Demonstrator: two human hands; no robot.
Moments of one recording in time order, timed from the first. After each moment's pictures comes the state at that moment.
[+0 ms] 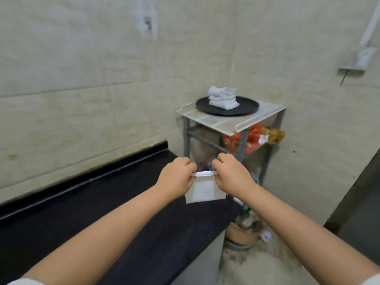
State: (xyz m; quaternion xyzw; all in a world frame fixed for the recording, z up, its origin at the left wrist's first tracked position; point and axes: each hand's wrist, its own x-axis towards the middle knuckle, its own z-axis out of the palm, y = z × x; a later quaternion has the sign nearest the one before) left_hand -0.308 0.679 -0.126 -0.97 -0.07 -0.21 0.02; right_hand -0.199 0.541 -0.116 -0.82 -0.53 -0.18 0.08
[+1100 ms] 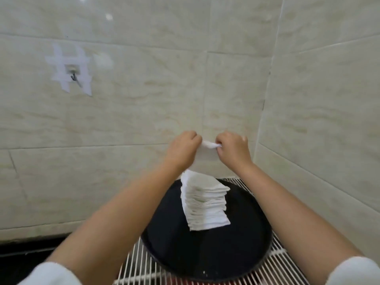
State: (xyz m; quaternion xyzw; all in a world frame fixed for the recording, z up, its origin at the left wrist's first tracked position) left_hand 0.273 0.857 0.042 -0.89 -0.31 -0.32 0.12; right_hand 0.421 0.807 0.042 -0.70 -0.61 -0.24 0.26
